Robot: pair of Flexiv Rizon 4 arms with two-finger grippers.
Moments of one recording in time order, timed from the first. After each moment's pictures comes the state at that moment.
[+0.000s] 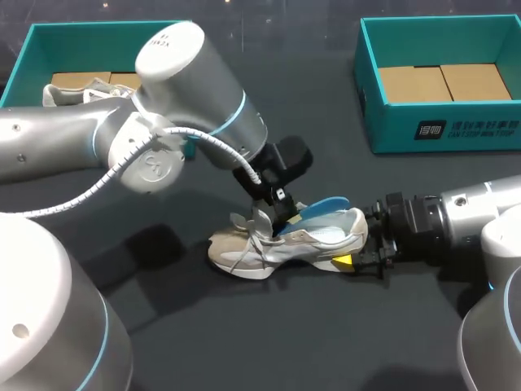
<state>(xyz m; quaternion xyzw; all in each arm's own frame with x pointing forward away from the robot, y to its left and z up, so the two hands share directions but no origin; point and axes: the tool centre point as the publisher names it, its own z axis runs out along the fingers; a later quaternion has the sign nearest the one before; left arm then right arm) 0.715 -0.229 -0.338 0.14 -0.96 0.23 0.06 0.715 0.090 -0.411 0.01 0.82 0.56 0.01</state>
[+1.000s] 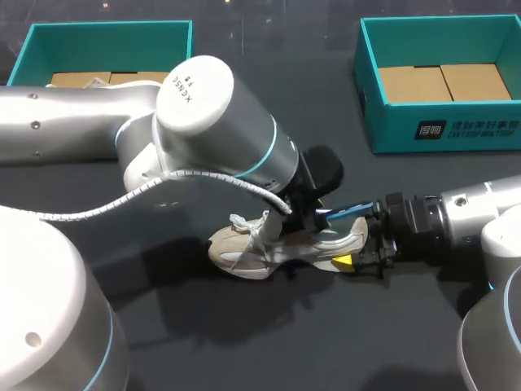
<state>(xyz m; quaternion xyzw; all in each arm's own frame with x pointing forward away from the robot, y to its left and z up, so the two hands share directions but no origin) 0.701 -0.270 -0.314 0.12 -0.96 0.26 -0.06 0.715 0.090 -0.411 0.01 0.82 0.56 0.01</state>
